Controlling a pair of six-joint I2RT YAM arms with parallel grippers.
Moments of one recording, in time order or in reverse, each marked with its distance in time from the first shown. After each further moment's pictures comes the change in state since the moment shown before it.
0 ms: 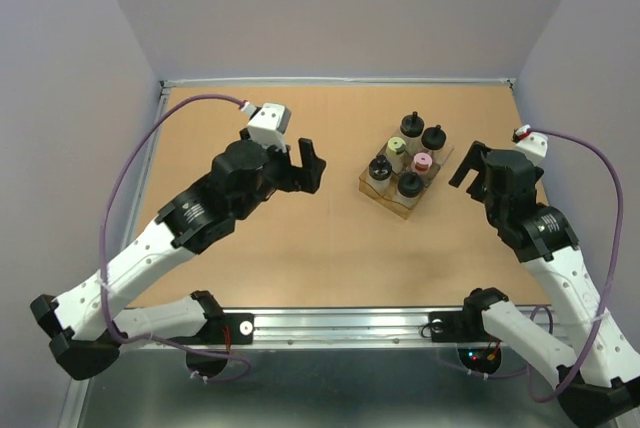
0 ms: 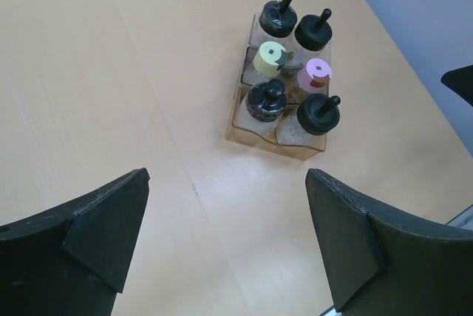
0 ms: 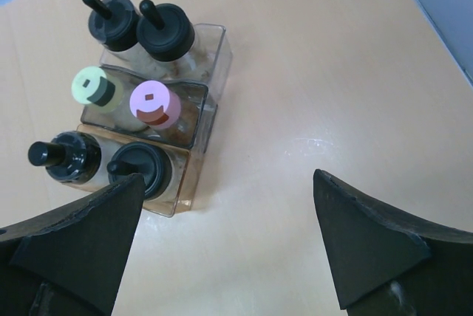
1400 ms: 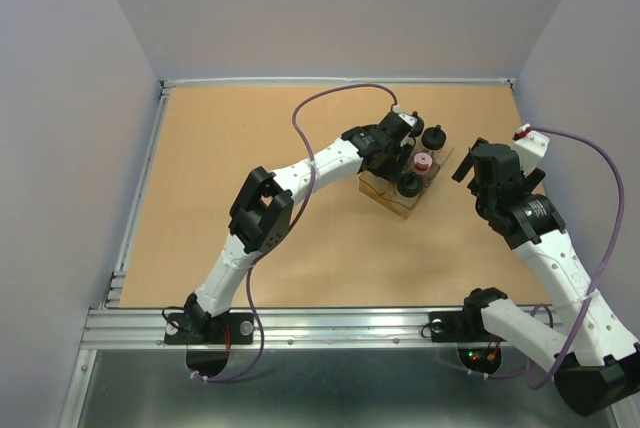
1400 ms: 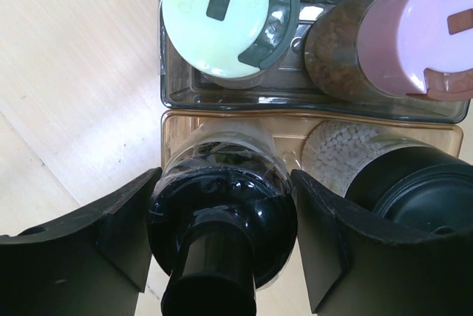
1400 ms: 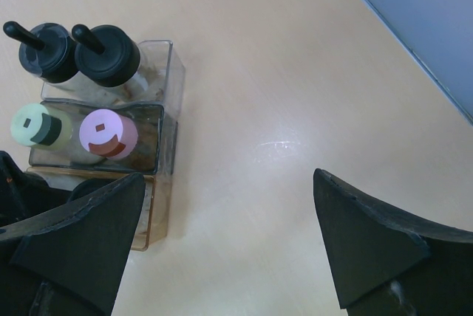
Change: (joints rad) left arm -0.008 1.216 0.827 -0.227 0.129 0.132; right arm 0.000 0.076 0.000 -0.022 0.160 0.092
